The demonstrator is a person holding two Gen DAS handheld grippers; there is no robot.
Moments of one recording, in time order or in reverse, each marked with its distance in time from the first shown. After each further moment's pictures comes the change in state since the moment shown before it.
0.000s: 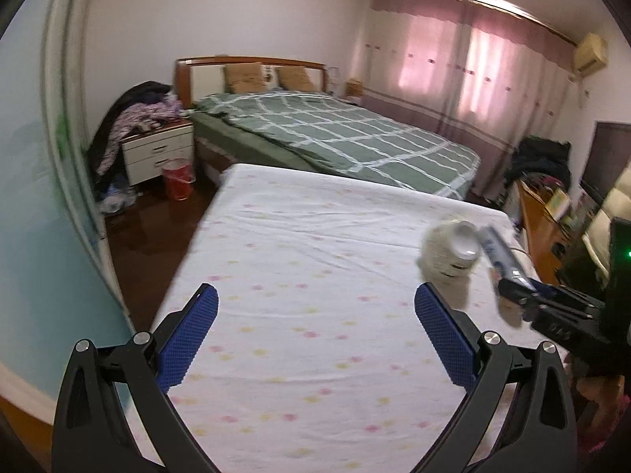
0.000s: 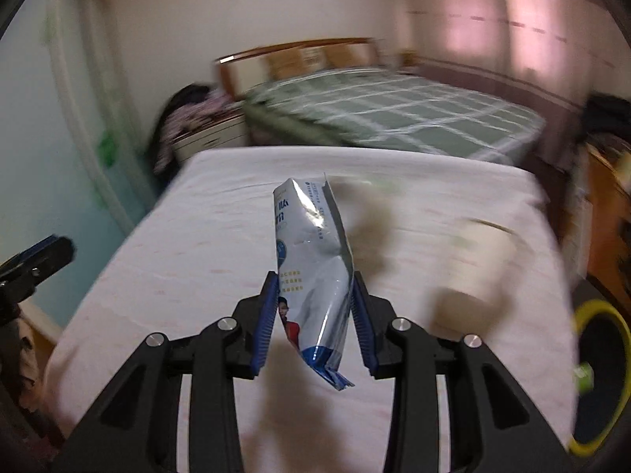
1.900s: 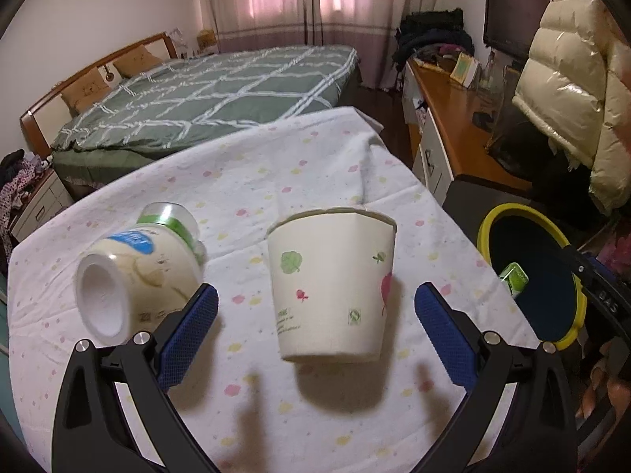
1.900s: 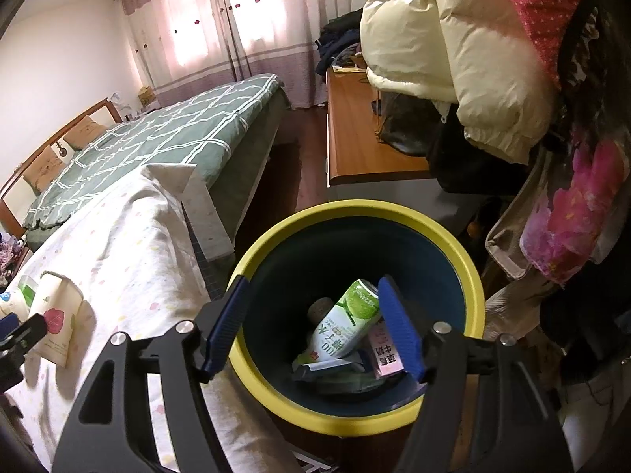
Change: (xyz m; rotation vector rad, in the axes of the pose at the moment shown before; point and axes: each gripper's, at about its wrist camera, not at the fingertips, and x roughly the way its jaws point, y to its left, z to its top) left arm 0.175 -0.303 0.003 0.442 0.269 -0.252; right arm -0.067 -0.265 -0.088 0.606 -0.064 -0.632
